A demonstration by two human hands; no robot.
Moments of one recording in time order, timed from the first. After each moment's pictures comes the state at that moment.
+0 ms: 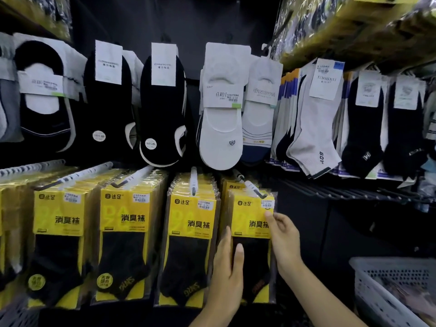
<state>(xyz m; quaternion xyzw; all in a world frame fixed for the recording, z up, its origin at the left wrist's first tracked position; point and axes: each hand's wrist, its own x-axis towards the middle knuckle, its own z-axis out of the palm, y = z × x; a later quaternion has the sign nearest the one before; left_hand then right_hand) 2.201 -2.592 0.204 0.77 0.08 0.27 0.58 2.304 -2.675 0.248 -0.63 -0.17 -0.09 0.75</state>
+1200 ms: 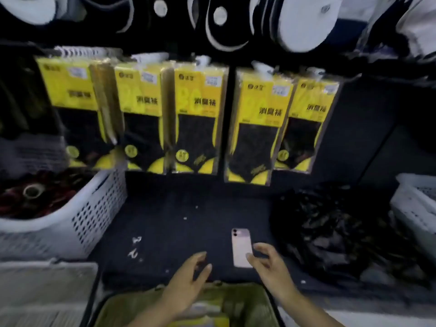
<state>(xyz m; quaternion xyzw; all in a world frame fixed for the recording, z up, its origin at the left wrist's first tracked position) 1.978 -2.505 -0.004 0.81 0.28 0.03 0.52 2.125 -2.672 0.011 -0.80 -0.16 0.25 0.53</state>
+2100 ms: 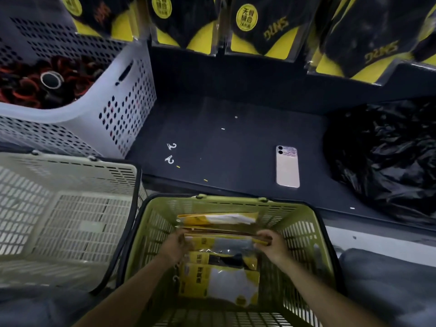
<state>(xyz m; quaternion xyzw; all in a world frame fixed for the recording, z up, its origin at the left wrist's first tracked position) 1.843 -2.463 -0.181 0.66 0.48 -0.08 0.56 2.045 -2.664 -0.203 -0.85 -0.10 0.42 0.31</state>
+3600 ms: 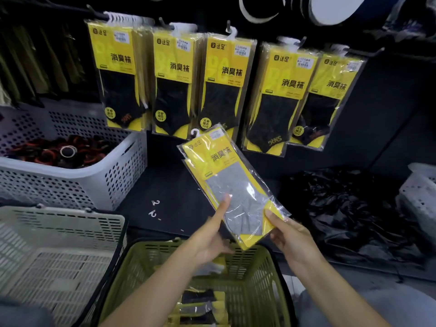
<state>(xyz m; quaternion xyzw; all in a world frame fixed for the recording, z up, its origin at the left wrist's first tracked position) 1.964 -2.548 0.054 0.39 0.26 0.00 0.88 2.049 -2.697 0.098 -0.62 0.00 0.33 0.72</state>
